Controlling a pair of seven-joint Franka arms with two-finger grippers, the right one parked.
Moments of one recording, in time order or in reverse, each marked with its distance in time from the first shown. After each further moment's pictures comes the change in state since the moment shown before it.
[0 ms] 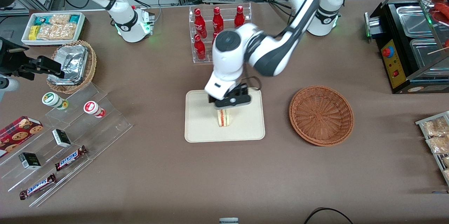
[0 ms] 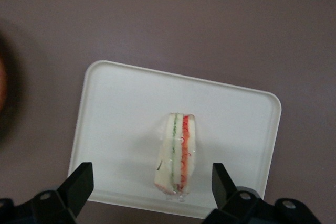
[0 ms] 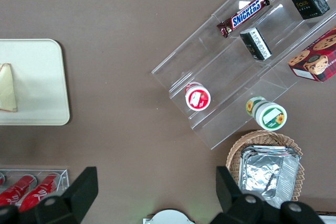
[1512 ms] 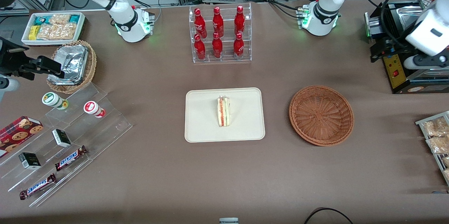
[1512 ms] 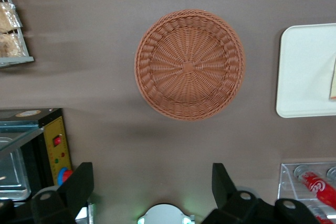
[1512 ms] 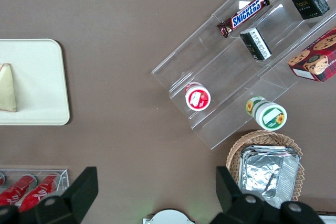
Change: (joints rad) arm 0.643 -0.576 0.068 -0.206 -0.113 -0.570 1.035
